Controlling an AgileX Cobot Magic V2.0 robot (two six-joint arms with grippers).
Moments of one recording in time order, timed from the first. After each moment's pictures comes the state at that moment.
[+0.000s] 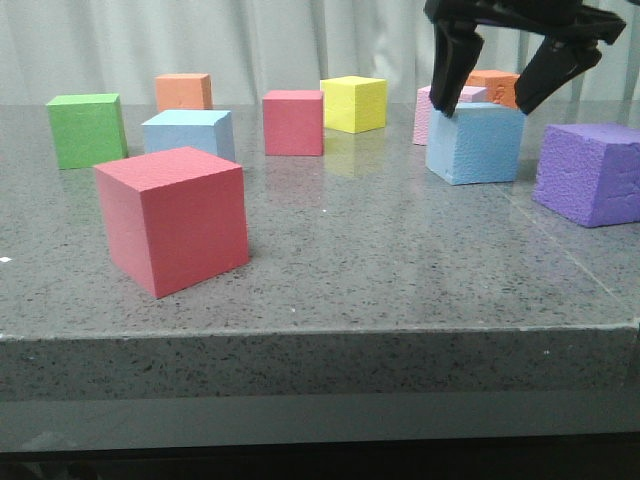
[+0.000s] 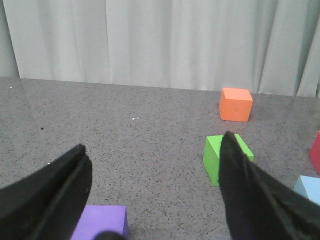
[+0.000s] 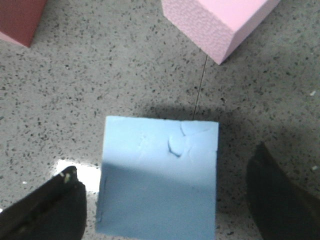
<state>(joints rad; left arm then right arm) 0.04 0.61 -0.74 0.10 0.38 -0.13 0.21 1.83 -1.62 0.16 0.89 0.00</state>
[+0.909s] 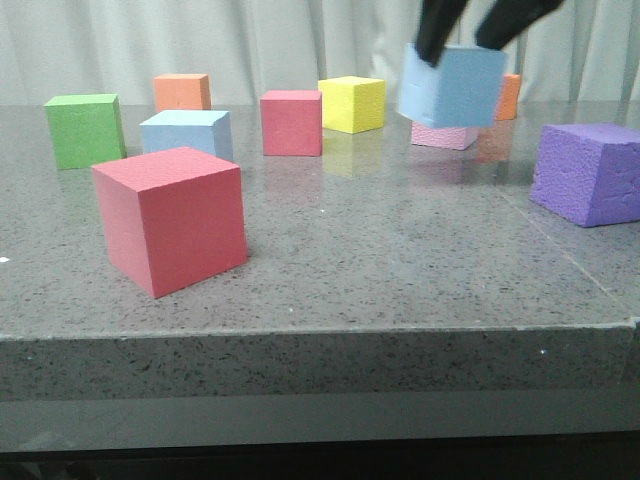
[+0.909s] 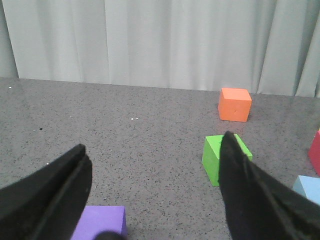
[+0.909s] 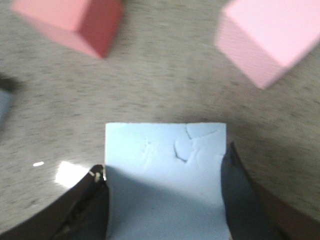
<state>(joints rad) 0.04 0.61 -0.74 0.10 0.38 -0.13 0.32 1.78 -1.72 0.15 0.97 0.00</state>
